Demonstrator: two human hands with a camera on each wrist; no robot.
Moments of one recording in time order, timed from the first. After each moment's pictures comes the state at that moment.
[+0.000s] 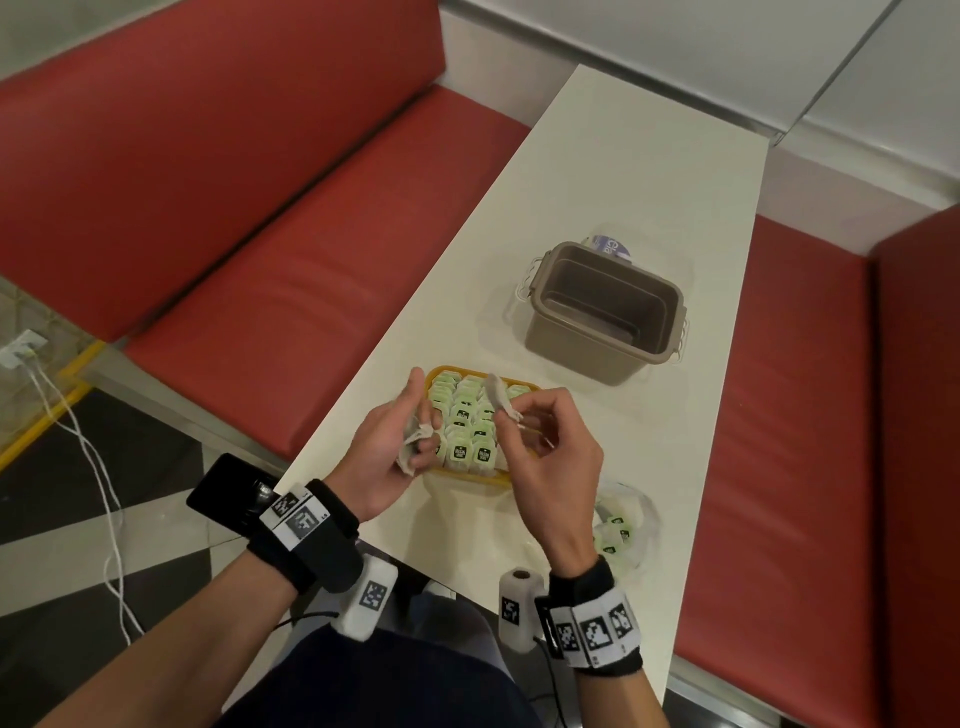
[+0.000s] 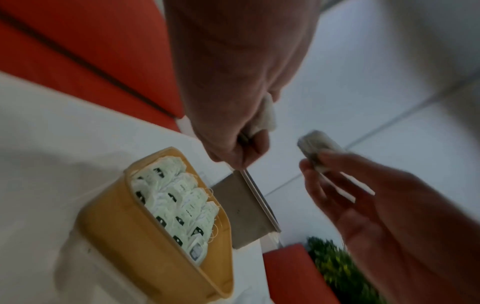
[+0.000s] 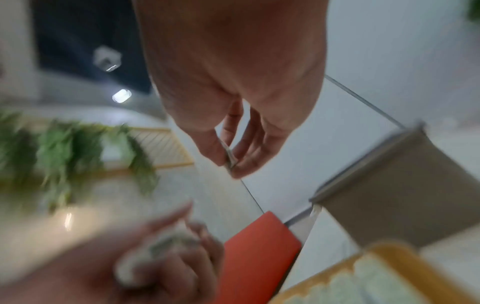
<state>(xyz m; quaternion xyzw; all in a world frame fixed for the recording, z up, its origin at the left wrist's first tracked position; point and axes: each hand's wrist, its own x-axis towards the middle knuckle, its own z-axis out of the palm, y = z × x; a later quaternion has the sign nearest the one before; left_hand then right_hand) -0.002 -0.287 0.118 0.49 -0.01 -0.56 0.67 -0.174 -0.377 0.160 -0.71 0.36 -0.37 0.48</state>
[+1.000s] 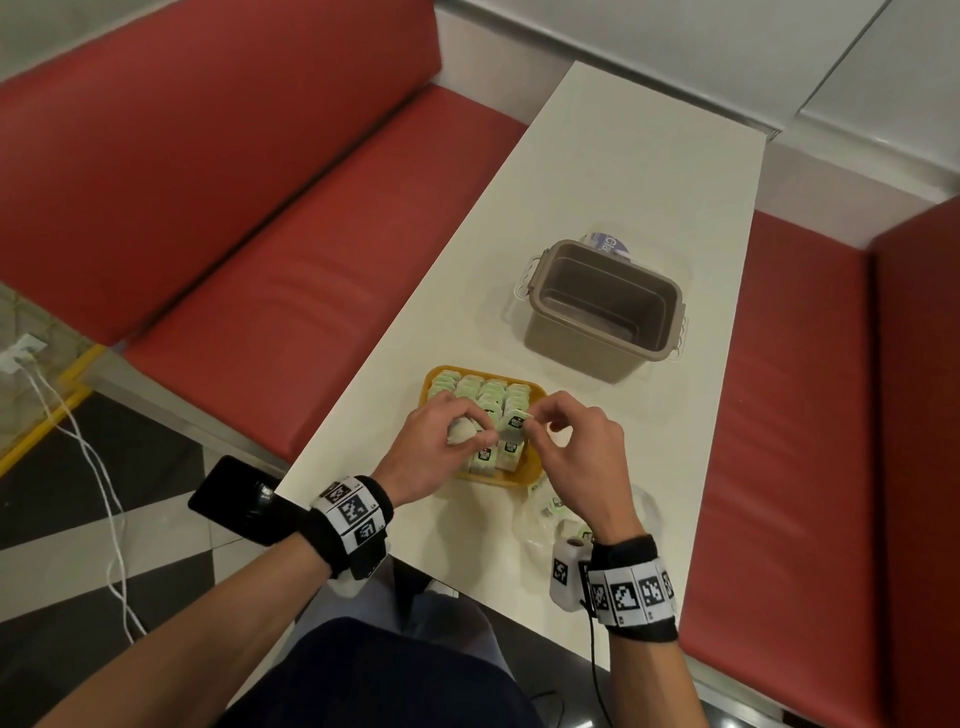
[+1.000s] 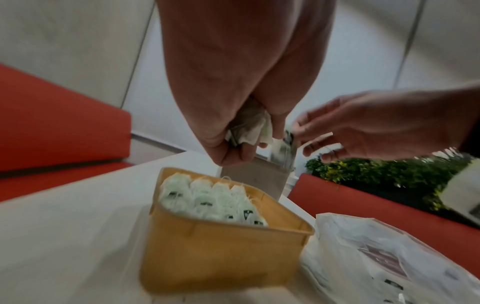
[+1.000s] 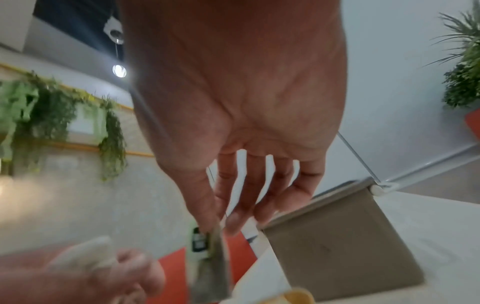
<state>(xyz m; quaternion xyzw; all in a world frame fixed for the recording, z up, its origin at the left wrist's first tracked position) -0.015 -0.307 0.094 0.72 -0.46 -0.31 0.42 -0.199 -0.433 0.126 -0.84 0.39 -0.18 0.33</state>
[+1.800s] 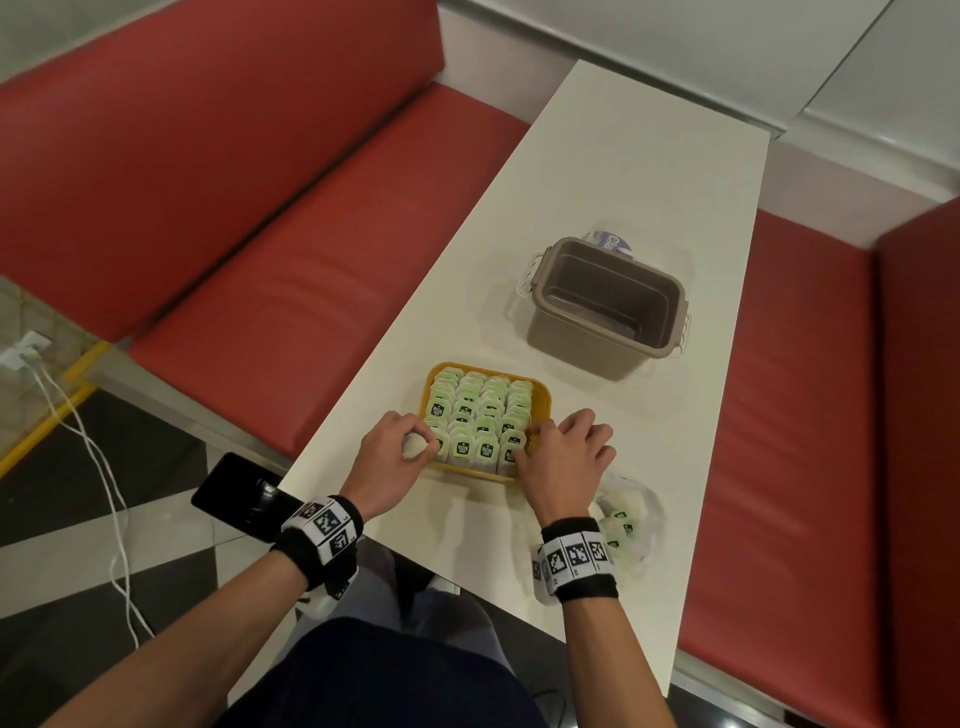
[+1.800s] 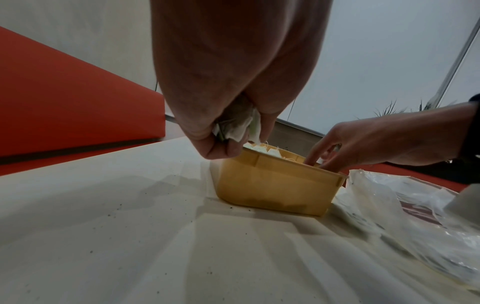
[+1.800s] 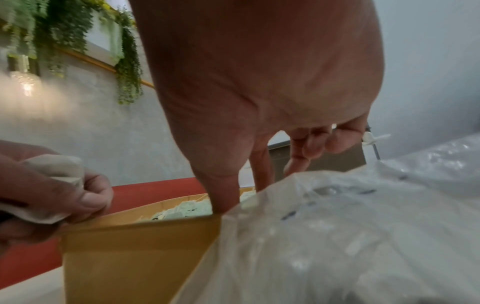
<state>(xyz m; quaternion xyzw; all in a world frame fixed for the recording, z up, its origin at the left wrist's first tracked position) 0.005 -0.264 0.041 0.81 -0.37 -0.26 0.37 -0.173 -0.416 0.050 -0.83 0.56 0.01 0.06</state>
